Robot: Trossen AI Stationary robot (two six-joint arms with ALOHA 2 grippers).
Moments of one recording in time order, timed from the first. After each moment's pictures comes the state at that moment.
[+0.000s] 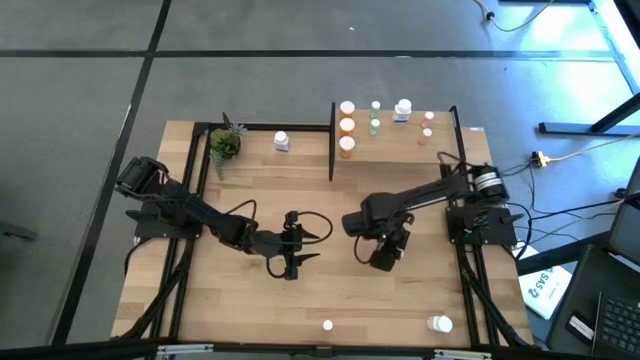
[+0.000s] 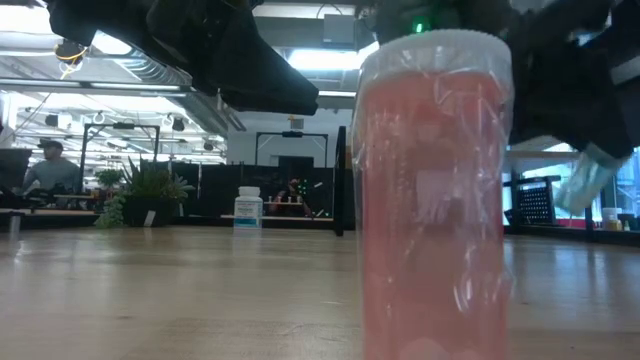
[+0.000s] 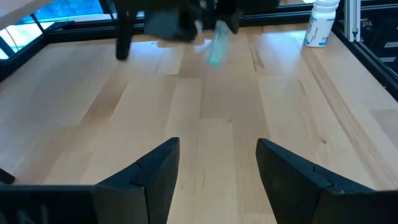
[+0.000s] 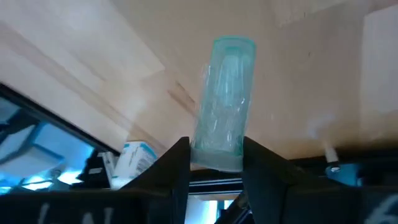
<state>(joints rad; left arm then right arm) -0.37 1.60 0.73 0.43 -0.45 -0.13 0.15 1.86 1.34 -1.39 -0.46 0.58</state>
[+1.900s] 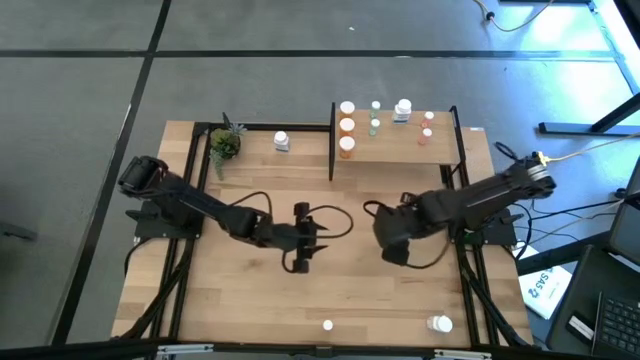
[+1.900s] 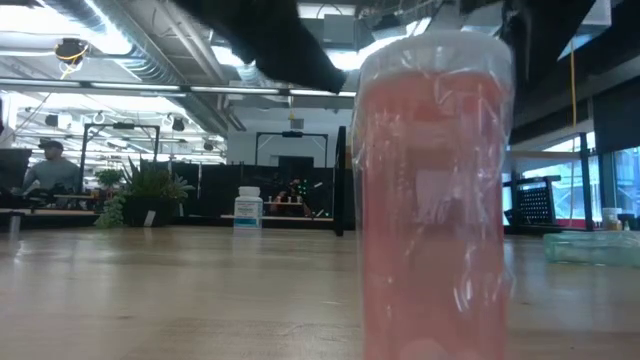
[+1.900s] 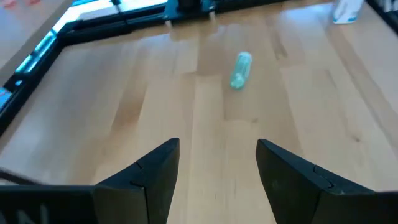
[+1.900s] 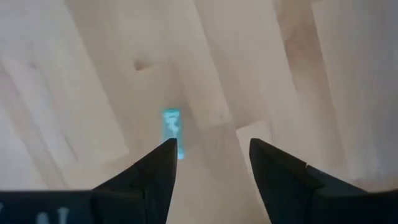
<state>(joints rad) -0.31 1.61 0.98 0.06 -0.43 -0.04 0.34 1.51 1.34 -1.28 0.15 0.68</state>
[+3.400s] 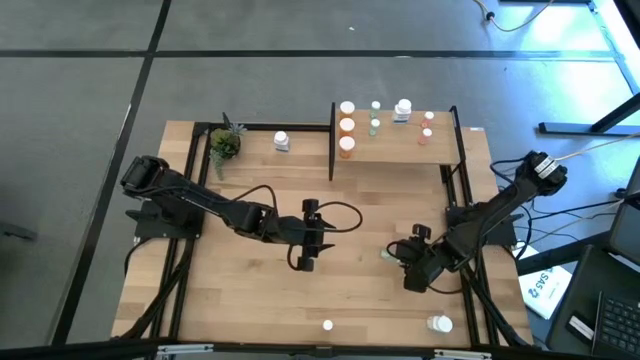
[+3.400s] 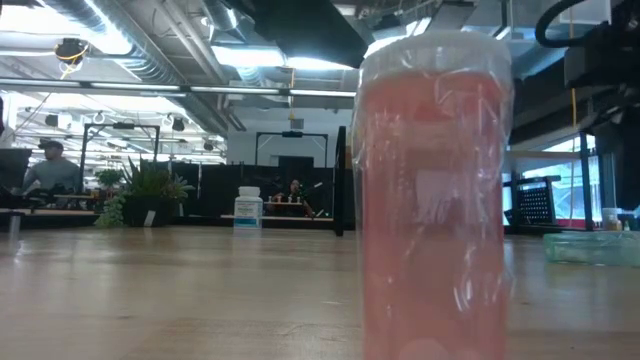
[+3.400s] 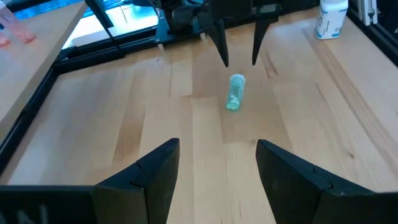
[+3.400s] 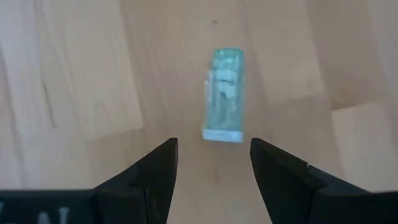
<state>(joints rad) -0.28 1.63 1.10 -0.02 -0.35 0.06 0.69 1.35 0.71 -0.68 0.29 0.89</state>
